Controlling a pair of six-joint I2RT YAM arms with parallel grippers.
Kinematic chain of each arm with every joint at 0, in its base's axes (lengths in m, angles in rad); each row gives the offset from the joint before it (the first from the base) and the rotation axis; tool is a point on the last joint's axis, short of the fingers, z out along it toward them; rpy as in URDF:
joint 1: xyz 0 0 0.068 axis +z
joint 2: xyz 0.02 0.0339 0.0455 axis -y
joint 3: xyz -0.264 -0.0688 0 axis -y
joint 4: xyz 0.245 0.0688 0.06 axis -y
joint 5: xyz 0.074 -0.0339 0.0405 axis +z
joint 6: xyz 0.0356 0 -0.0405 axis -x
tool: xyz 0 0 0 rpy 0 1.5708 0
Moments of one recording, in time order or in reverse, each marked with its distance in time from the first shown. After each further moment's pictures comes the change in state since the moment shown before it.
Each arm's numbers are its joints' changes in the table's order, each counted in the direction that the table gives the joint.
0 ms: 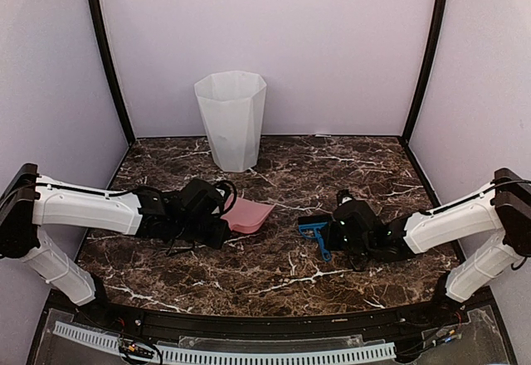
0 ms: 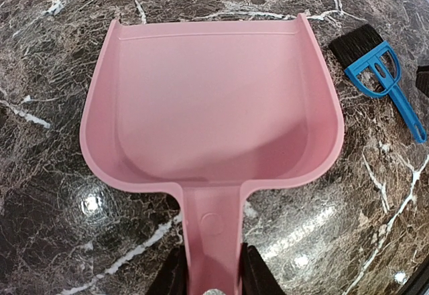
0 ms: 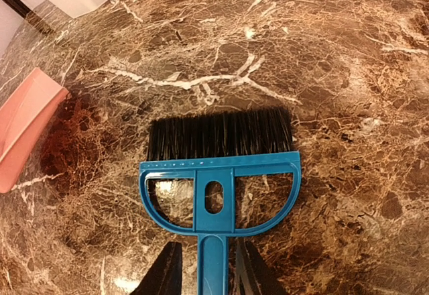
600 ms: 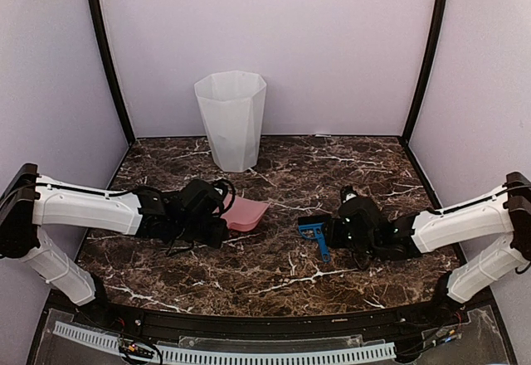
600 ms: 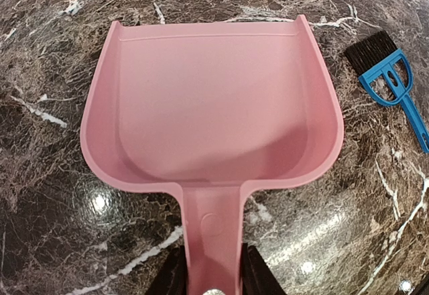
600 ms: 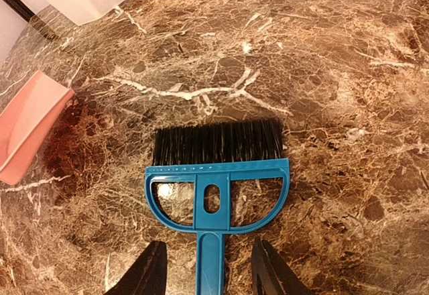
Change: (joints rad) left arm 0.000 0.000 0.000 -0.009 0.048 0.014; right arm -0.001 0.062 0.000 -0.054 -0.012 0.019
